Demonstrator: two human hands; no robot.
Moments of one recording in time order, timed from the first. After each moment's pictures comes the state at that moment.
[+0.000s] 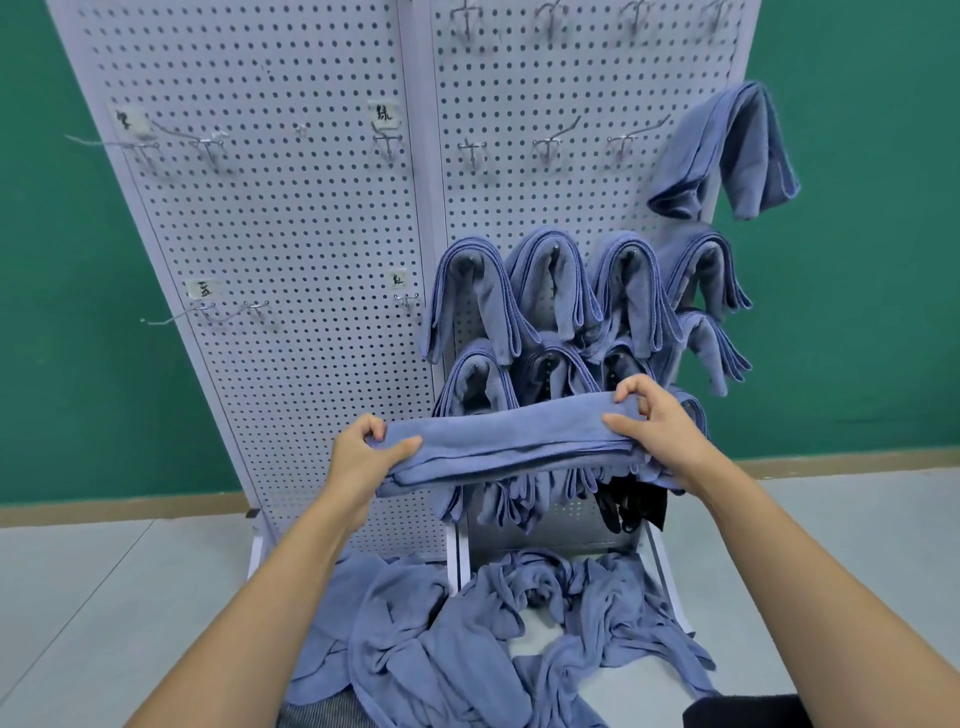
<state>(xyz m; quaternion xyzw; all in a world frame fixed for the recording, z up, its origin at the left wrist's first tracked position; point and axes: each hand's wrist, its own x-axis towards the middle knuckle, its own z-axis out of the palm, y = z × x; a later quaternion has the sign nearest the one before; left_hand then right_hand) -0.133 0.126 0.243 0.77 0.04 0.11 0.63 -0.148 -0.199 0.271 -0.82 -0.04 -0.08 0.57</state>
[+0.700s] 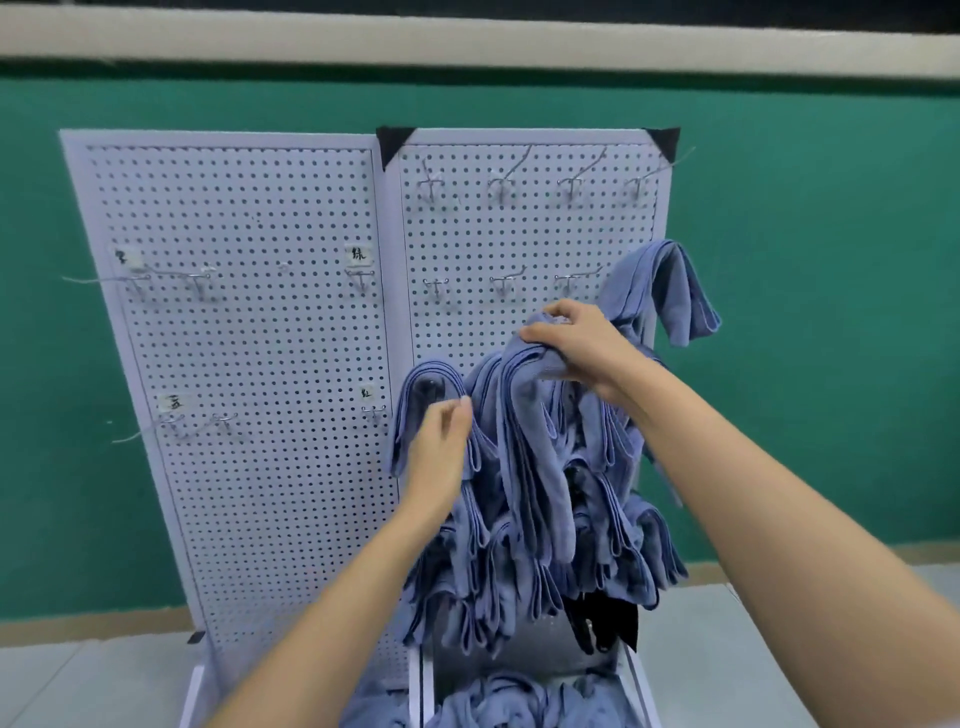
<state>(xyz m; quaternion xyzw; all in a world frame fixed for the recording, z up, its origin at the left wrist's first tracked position) -0.126 -0.001 0.371 0.74 -0.11 0.17 0.64 -0.119 -0.164 0.482 -0.77 -0.09 -0.12 0.62</state>
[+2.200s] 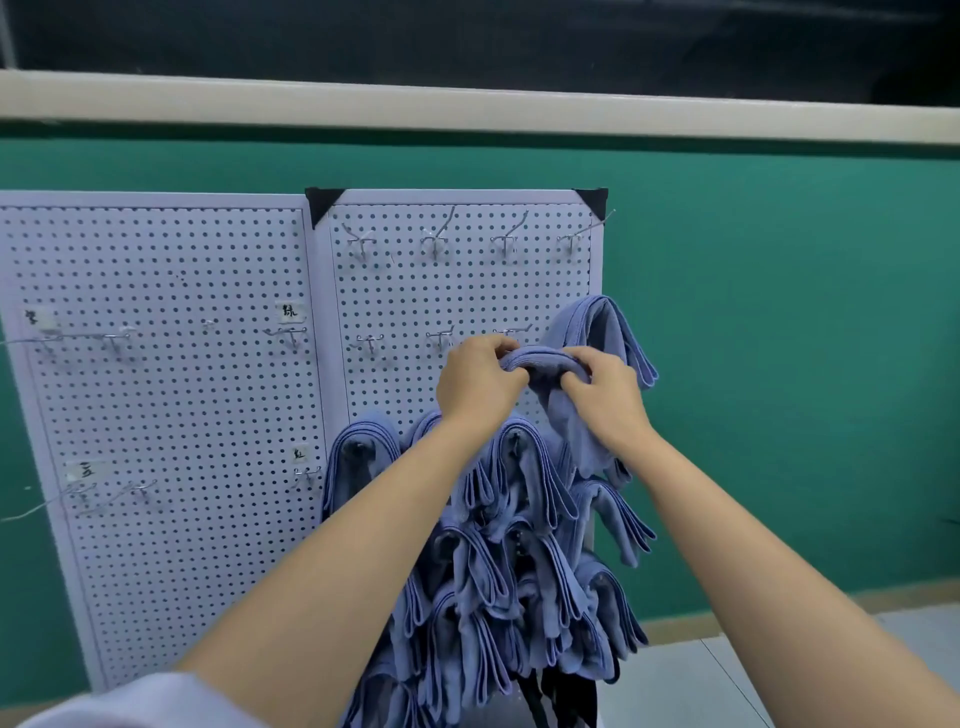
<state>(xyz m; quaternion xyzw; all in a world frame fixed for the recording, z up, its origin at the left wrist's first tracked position) -0.092 -0.124 0.497 0.84 -0.15 0.29 0.43 -0.091 -0.267 0.471 -0.83 -0.07 -0.38 0.40</state>
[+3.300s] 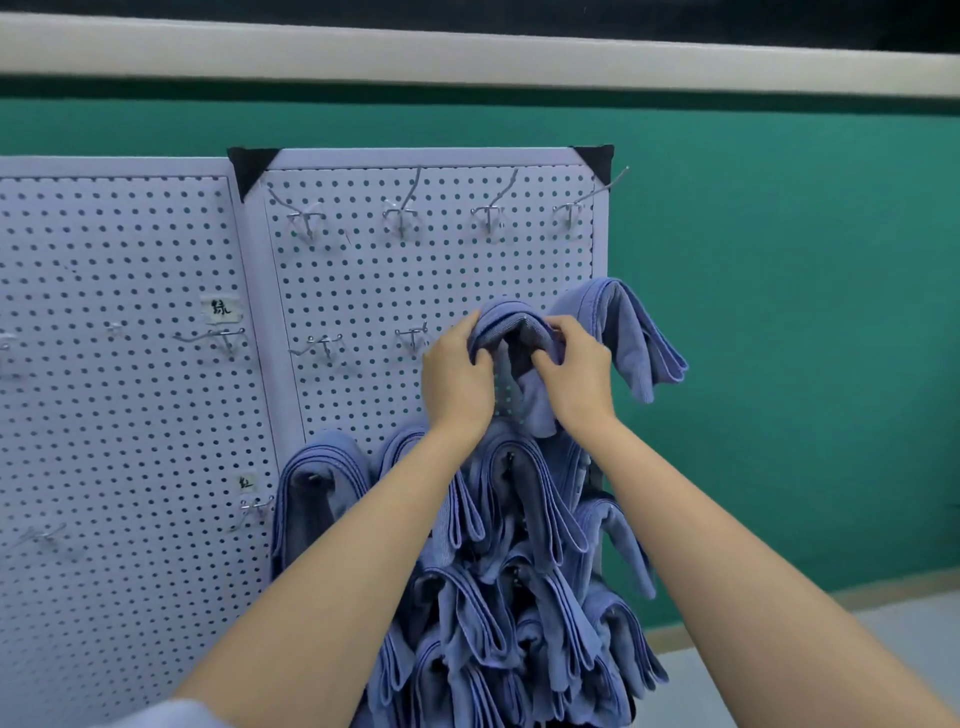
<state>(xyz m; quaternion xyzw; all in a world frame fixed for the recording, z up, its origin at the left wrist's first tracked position) 0.028 -0.142 0.473 0.76 -0.19 0.39 0.48 0.004 -0.261 0.470 -0.77 -0.05 -0.43 0.46</state>
